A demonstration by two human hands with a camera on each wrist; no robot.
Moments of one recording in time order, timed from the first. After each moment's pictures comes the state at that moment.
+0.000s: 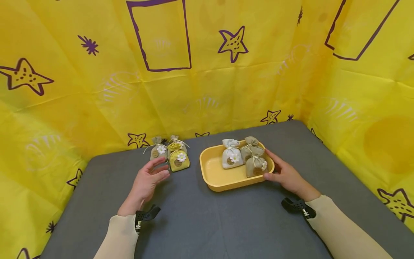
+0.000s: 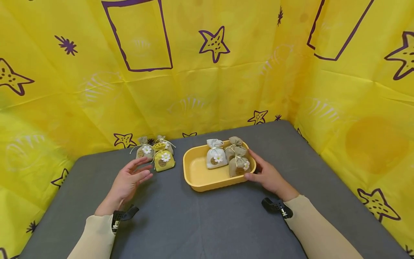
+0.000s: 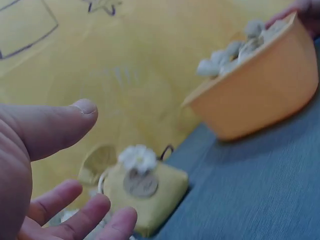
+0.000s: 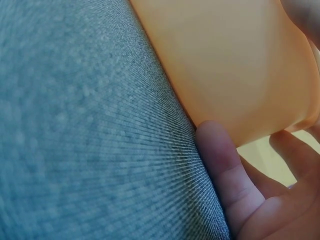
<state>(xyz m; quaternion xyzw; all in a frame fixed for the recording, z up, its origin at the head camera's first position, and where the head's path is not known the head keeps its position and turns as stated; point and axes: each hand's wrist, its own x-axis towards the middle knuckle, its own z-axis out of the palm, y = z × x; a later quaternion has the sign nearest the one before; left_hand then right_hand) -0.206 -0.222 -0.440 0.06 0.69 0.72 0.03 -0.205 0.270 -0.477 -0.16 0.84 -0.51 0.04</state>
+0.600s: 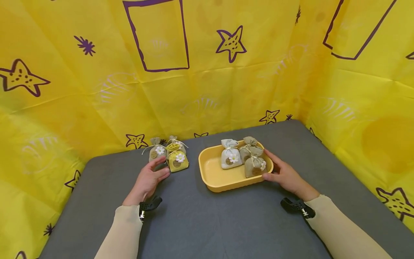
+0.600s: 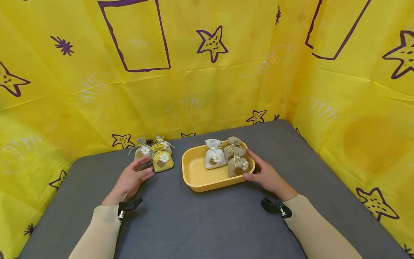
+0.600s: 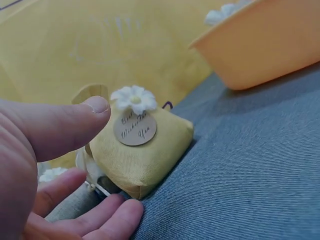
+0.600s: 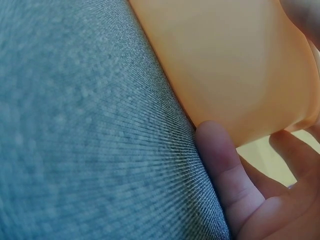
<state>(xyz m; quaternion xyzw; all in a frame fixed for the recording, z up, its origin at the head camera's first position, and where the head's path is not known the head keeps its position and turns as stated) -0.240 -0.228 -0.463 0.01 0.69 0.72 0.08 -0.206 0.269 -0.477 -0.16 0.84 -0.51 0.03</state>
